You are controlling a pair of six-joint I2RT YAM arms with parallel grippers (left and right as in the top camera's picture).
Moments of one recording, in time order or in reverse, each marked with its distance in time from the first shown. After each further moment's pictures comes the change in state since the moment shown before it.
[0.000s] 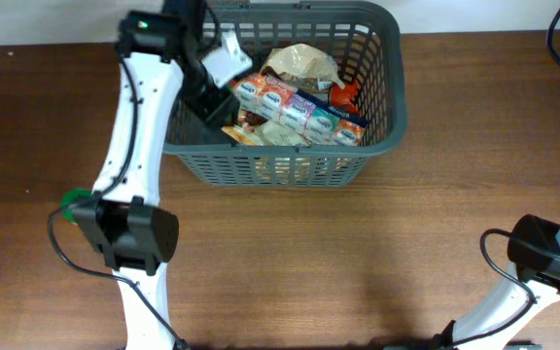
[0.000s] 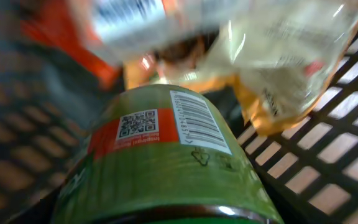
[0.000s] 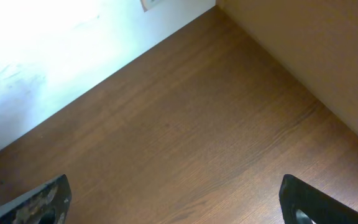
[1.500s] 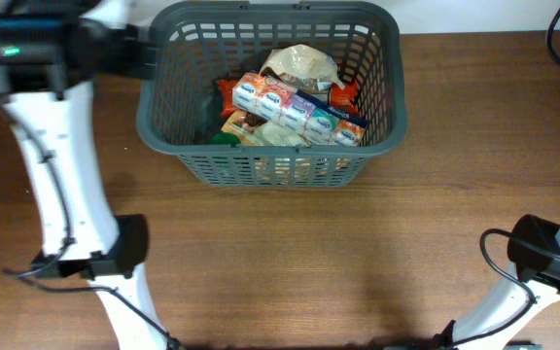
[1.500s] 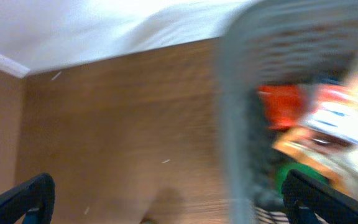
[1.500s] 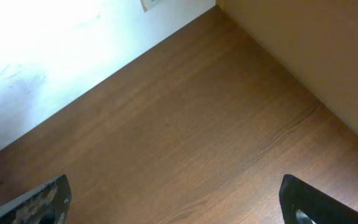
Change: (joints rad) left arm 0.231 -0.048 0.605 -0.122 -0.250 -0.451; right arm 0.000 0.000 0.000 0.000 0.000 0.000
